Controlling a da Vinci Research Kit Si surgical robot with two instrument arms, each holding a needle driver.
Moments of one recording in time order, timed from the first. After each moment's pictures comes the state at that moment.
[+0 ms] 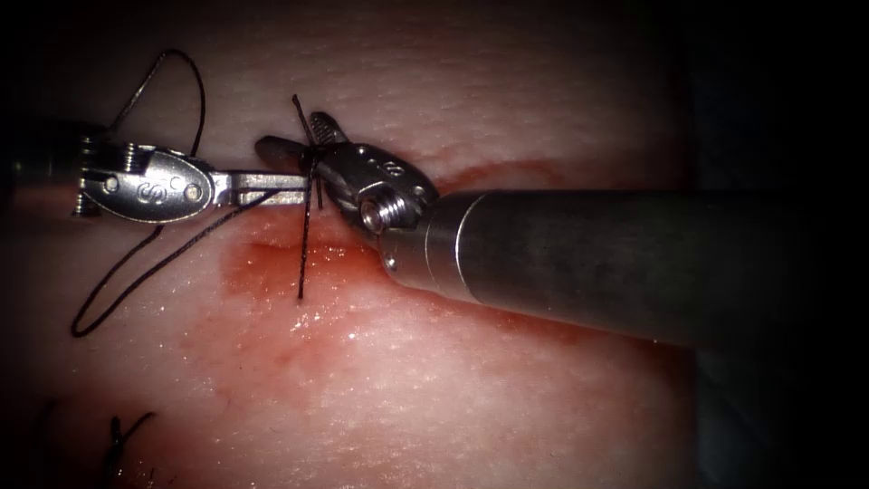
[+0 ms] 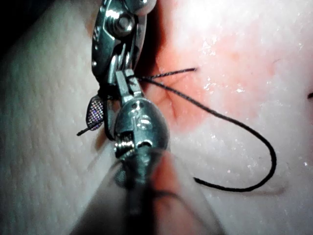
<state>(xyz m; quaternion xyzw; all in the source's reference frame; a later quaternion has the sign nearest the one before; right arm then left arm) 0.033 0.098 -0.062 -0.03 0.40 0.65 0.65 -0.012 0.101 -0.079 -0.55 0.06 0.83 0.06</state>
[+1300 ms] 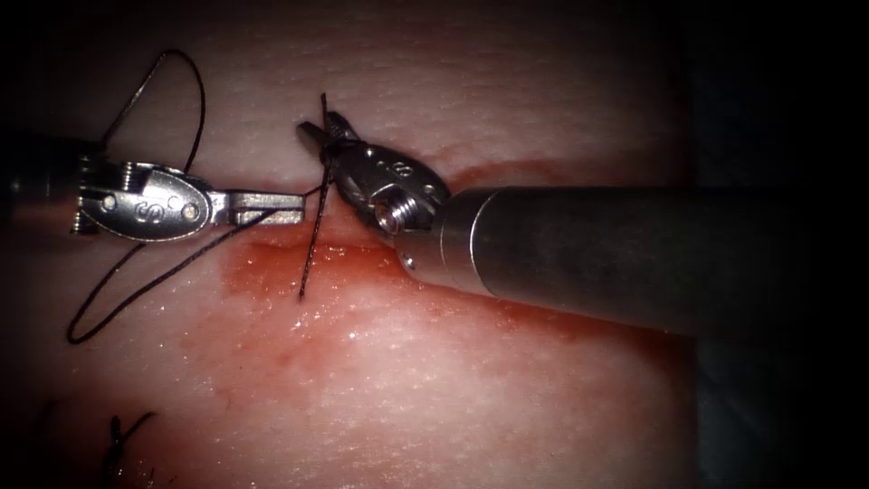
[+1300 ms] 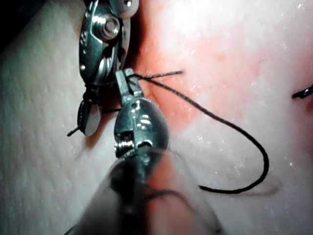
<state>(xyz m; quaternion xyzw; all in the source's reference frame) 0.033 0.098 -0.062 -0.05 0.38 0.62 0.68 -0.012 0.100 -0.079 -0.55 0.06 0.83 0.07</state>
